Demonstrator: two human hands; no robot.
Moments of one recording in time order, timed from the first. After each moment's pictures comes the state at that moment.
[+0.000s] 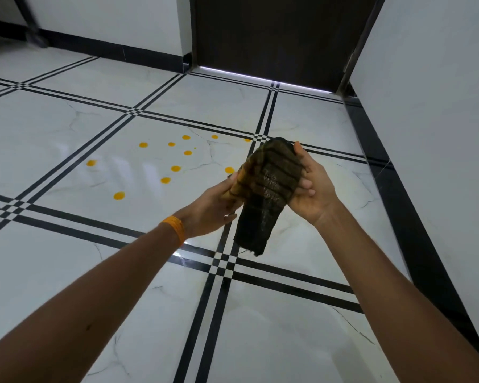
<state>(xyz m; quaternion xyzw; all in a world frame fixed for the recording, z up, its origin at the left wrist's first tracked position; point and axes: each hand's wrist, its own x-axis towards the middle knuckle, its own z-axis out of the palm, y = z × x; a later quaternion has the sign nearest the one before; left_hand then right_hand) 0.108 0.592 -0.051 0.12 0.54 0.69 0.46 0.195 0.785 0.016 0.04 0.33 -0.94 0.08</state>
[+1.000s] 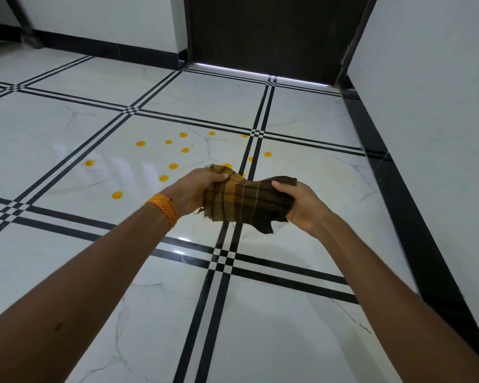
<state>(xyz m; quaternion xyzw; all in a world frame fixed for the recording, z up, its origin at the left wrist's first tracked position) 0.086 0.590 -0.021 0.04 0.70 0.63 0.34 0.207 0.800 -0.038 0.18 0.57 -0.80 0.01</state>
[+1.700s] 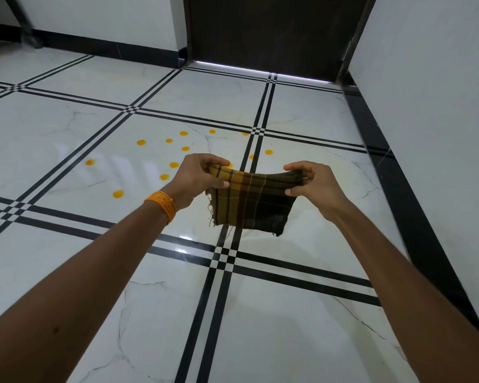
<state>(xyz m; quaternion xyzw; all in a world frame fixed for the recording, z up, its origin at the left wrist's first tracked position) 0.077 0.580 -0.022 0.18 0.78 0.58 0.16 0.206 0.832 -0.025 0.17 0.81 -0.55 -0.11</state>
